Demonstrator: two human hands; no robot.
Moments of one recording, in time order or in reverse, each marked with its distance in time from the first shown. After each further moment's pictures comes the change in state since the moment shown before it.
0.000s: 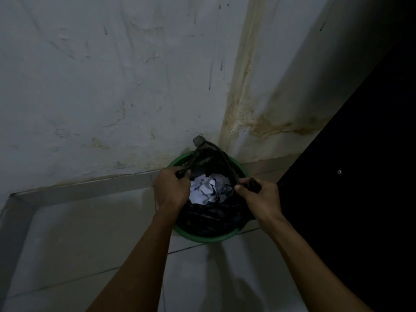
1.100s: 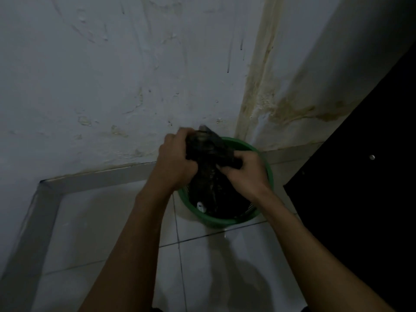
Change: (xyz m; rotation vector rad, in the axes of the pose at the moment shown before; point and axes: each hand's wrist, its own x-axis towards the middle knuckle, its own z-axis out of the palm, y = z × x) left_hand 0.000 0.031 -0.067 0.134 -0.238 0.207; right_hand -0.009 -0.036 0.051 -0.171 -0.218 -0.365
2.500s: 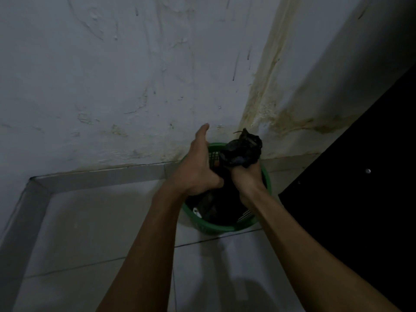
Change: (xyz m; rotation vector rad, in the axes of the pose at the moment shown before) left_hand 0.001 0.019 0.016 -0.303 -0.295 -0.005; right_hand 0.011 -0.015 0.012 0.544 0.094 0.300
